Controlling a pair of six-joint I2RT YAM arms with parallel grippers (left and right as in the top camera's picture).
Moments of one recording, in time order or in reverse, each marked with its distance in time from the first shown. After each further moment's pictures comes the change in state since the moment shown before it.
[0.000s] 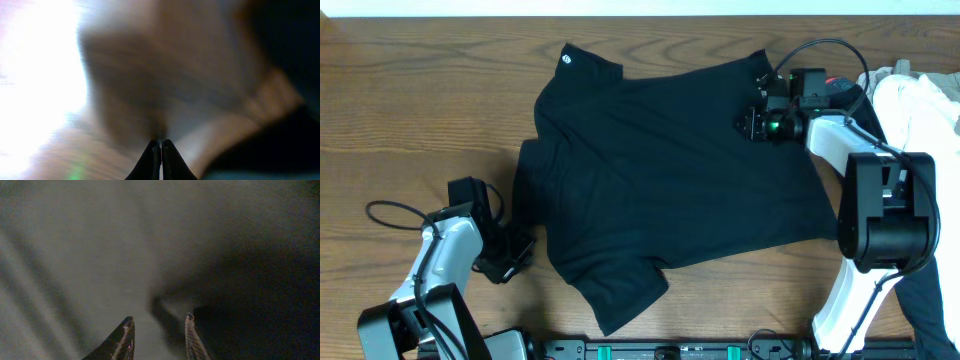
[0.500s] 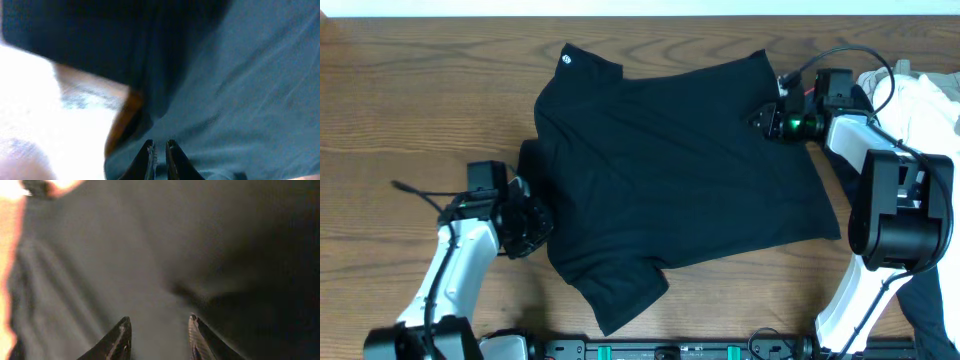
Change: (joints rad) left arm -0.178 -0.075 0.028 0.119 0.119 0.071; right arm -0.077 0.004 0.013 -0.090 -0.085 0.110
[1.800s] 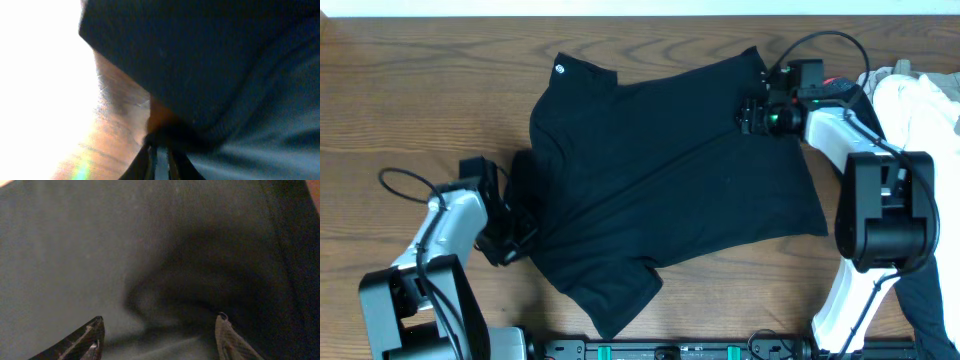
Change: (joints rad) left arm 0.108 0.191 0.146 -0.231 -0.177 -0.021; right arm 0.089 -0.016 0.056 -0.024 0.257 -0.045
